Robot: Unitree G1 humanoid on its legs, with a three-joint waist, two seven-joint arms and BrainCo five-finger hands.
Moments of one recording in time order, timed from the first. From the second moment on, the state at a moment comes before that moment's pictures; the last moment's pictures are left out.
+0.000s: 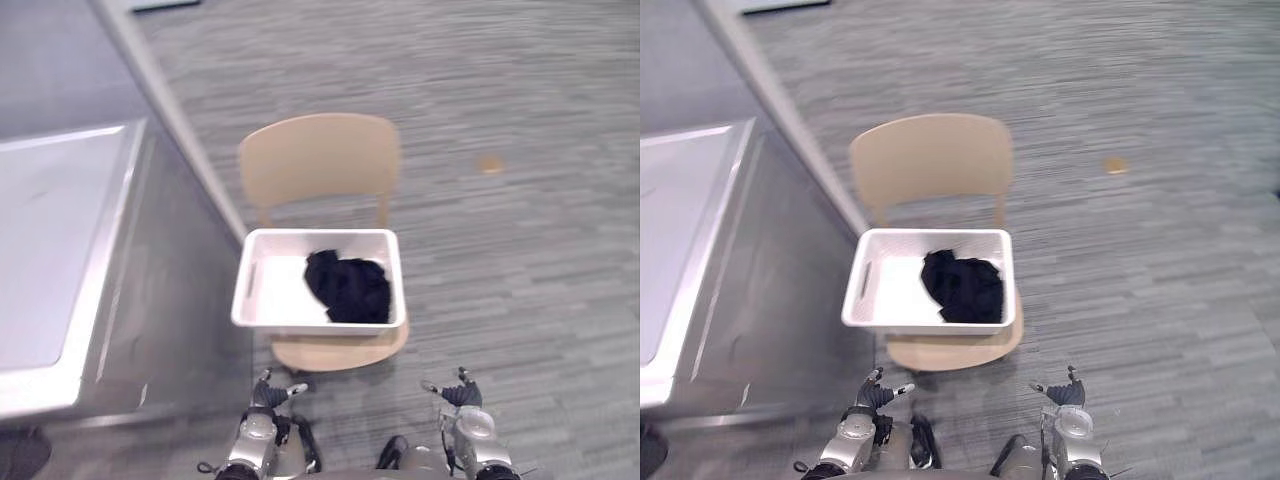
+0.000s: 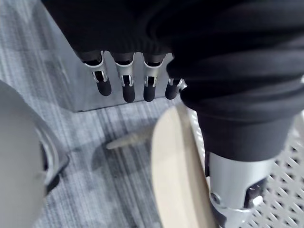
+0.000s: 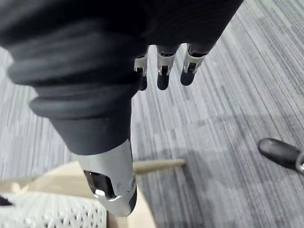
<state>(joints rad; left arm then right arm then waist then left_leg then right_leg) 0.00 0.00 0.00 0.90 0.25 0.01 0.22 -0.02 -0.06 -0.20 0.89 -0.01 -0.04 -0.26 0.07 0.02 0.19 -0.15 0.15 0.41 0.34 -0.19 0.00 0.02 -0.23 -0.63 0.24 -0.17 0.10</state>
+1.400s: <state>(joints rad) -0.05 0.11 -0.04 0.87 0.18 -0.06 0.28 -0.75 -0.56 0.27 1.05 -0.40 -0.03 -0.24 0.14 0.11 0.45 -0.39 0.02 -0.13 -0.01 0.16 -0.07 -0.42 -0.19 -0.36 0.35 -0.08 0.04</state>
